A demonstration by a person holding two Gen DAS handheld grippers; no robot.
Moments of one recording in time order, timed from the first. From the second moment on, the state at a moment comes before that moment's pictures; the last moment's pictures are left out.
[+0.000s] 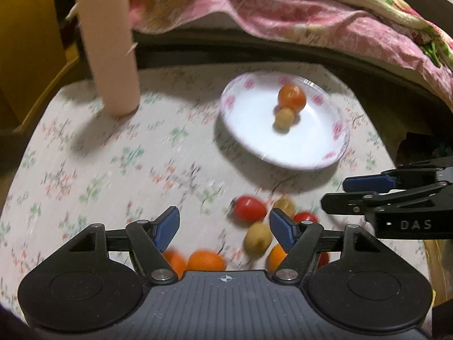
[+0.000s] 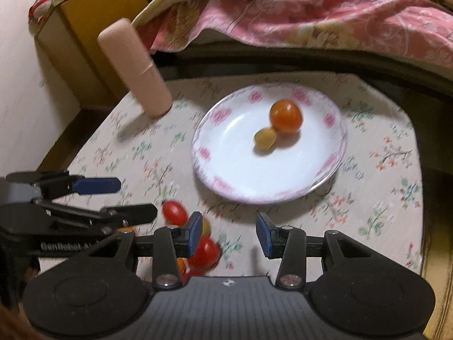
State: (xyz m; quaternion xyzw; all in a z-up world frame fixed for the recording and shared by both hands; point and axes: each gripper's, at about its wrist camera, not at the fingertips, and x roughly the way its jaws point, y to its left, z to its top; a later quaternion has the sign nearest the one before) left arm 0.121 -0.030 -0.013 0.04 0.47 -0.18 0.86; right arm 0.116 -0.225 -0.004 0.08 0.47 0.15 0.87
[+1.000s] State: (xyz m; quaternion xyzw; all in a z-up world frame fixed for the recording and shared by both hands) left arm 0.099 0.007 -0.040 0.11 0.47 -0.19 0.86; right arm 0.090 -0.181 -0.038 -0.01 0.51 0.22 0.83
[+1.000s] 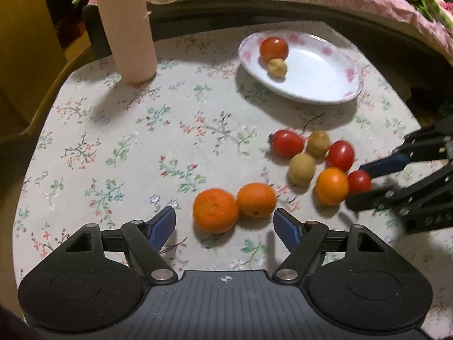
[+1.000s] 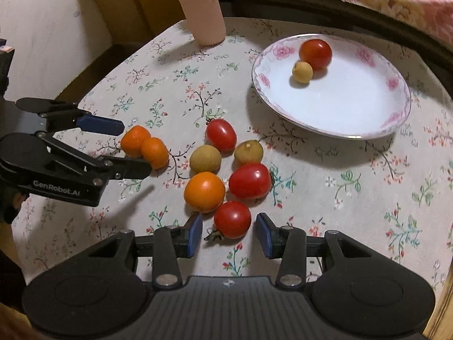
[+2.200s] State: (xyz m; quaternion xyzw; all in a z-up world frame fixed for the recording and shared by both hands) left arm 0.096 -0.002 -0.037 0.11 0.48 -0.20 0.85; right arm 0.083 -0.178 -0.037 -0.04 0.51 0.22 0.83
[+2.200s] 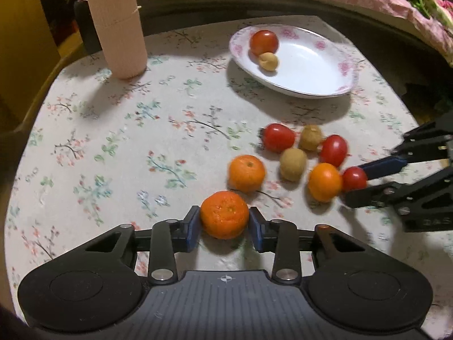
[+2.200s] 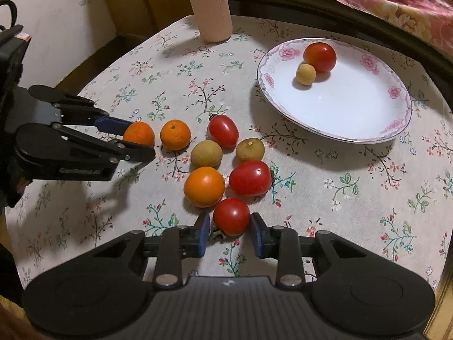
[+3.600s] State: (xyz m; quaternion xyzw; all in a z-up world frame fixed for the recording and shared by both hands) left arm 0.058 -0.032 -0.048 0.14 0.49 -0.24 0.83; right arm 0.073 -0.172 -0.038 -0.07 0.51 0.25 0.82
